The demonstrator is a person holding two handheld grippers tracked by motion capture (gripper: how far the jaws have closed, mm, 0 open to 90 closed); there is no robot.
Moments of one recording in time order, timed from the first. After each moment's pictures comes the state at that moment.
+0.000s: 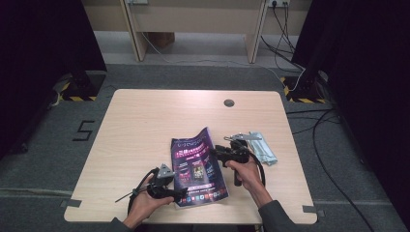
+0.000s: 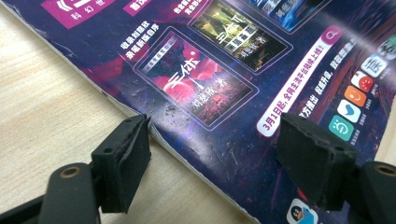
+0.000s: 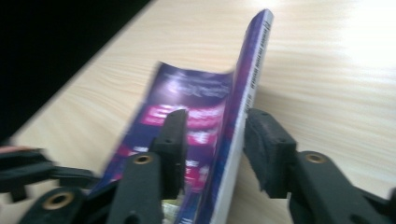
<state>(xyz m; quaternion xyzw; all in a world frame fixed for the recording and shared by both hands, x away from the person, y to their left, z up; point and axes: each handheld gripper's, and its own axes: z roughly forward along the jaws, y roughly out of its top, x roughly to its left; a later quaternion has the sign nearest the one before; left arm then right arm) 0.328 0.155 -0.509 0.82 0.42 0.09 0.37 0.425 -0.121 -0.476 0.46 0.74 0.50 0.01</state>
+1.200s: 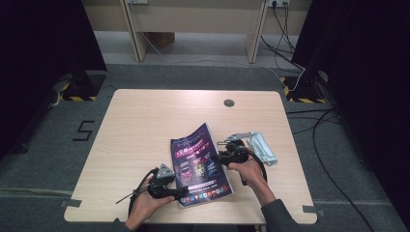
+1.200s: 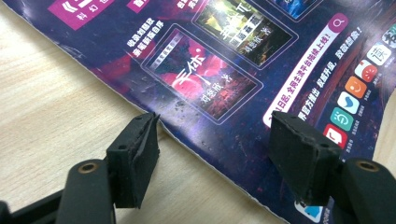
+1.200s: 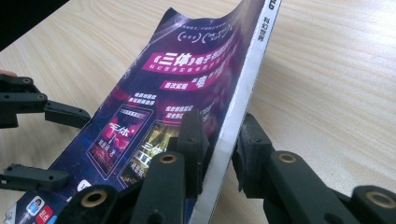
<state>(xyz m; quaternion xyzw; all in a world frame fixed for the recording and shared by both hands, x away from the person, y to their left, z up) 0.328 0.156 -0.509 0.82 0.43 0.09 0.38 0.426 -0.121 -0.468 0.39 0.82 0.41 0.03</state>
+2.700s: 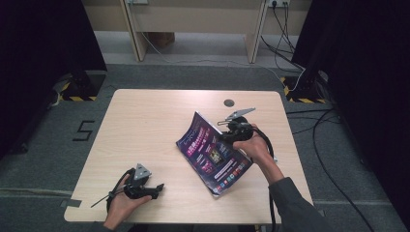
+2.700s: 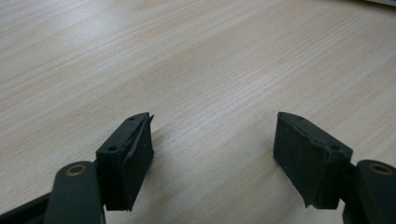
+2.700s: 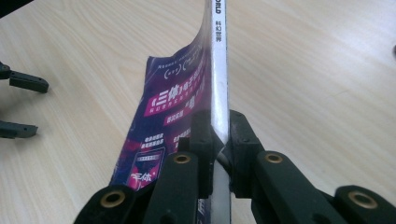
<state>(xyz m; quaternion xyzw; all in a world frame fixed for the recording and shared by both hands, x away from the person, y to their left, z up) 0.324 0.221 -0.513 0.81 0.45 0.17 0.33 0.463 -0.125 -0.398 0.35 0.86 0.36 0.08</state>
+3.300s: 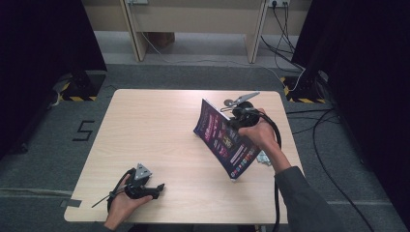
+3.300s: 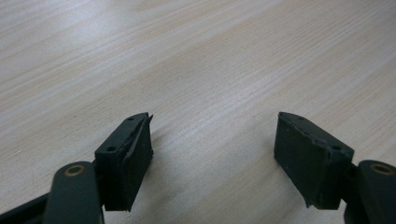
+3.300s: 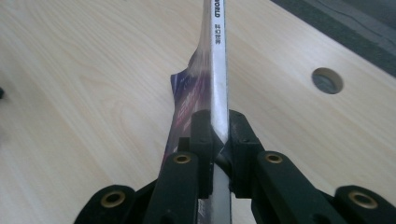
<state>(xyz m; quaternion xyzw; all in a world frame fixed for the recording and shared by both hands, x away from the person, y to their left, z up) 0.324 0.219 -0.513 0.81 0.45 0.17 0.33 0.480 -0.133 -0.350 0.34 0.87 0.32 0.15</state>
